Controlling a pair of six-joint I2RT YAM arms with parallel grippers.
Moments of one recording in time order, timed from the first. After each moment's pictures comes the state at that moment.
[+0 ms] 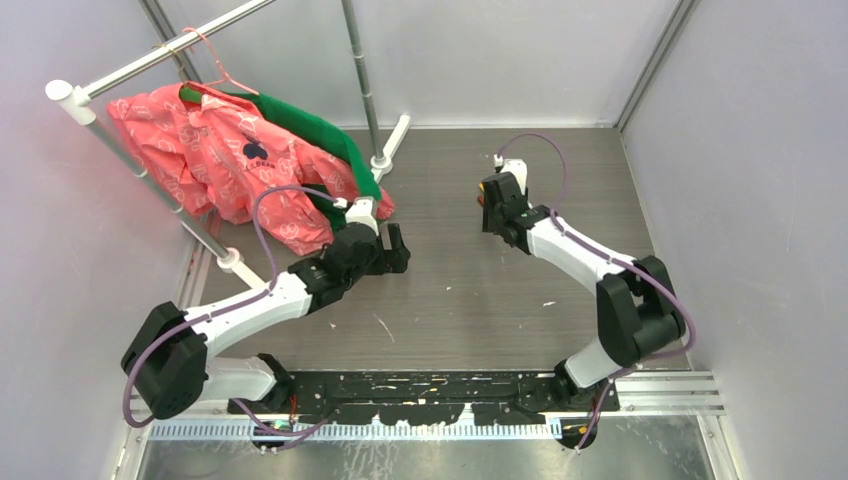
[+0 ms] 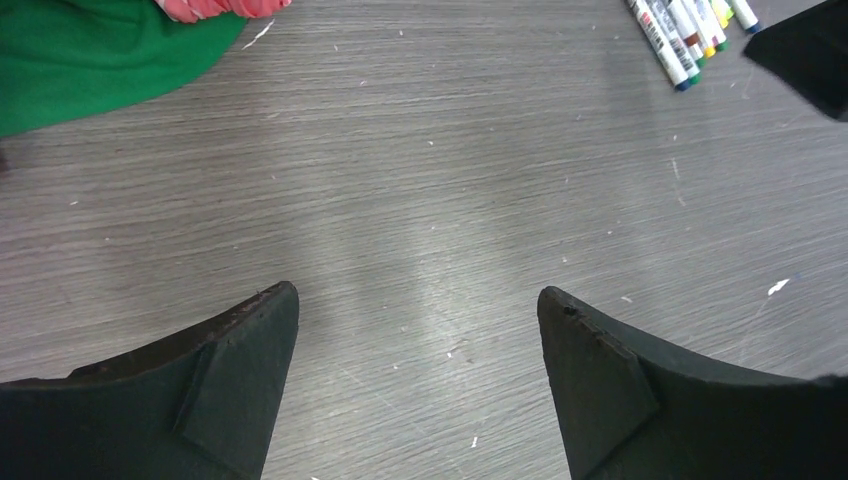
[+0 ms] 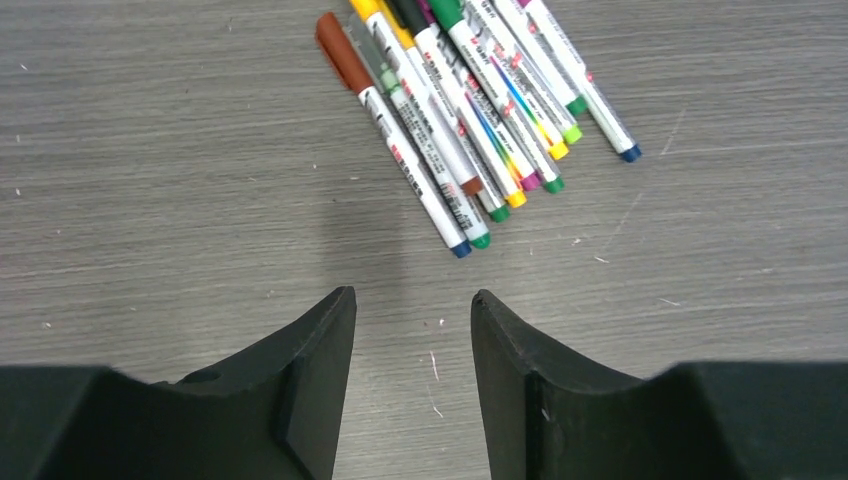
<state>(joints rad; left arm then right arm) -0.77 1.25 0.72 -0.04 -0.29 -0.59 0.45 1.51 0.99 -0.27 0.43 0.34</state>
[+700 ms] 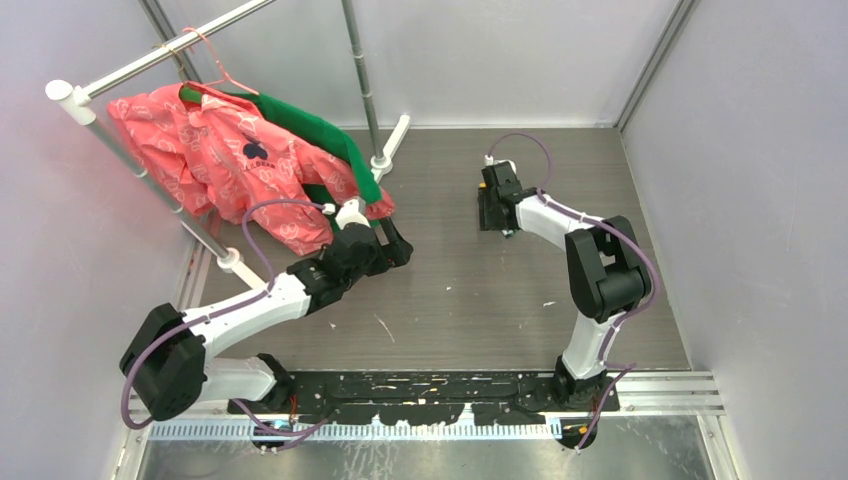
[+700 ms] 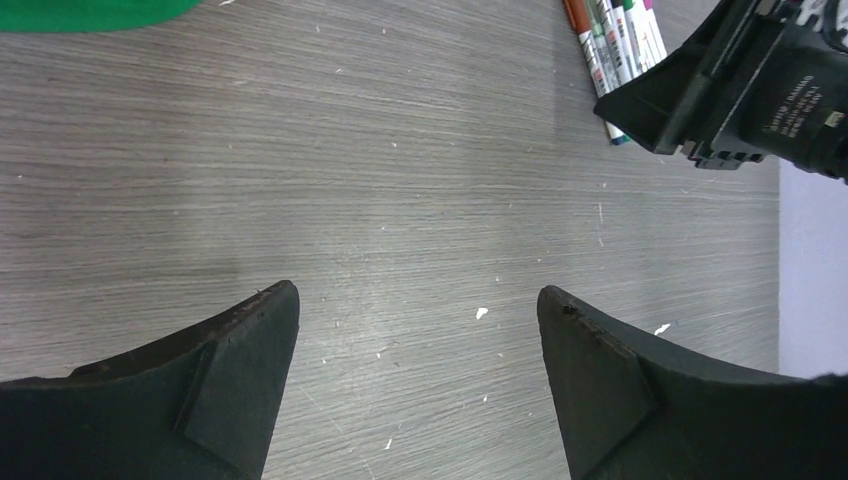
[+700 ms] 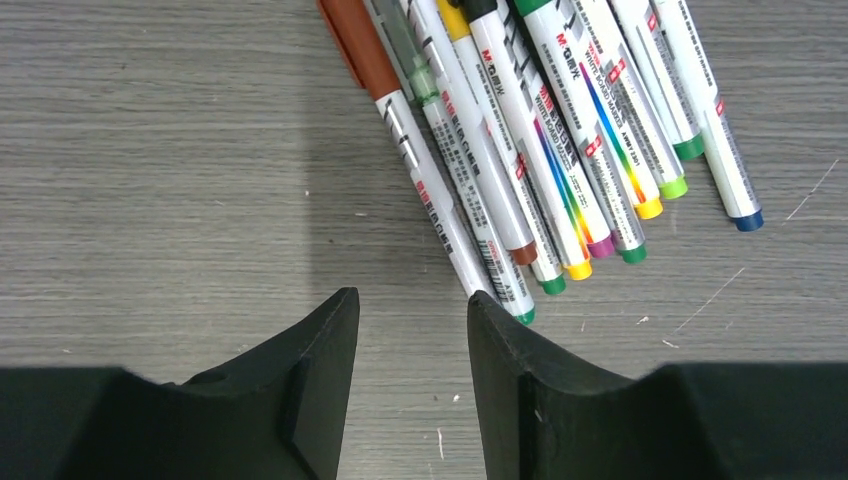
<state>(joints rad) -0.77 1.25 0.72 -0.04 -0.30 -0.86 0.36 1.81 1.17 -0.32 0.23 0.24</state>
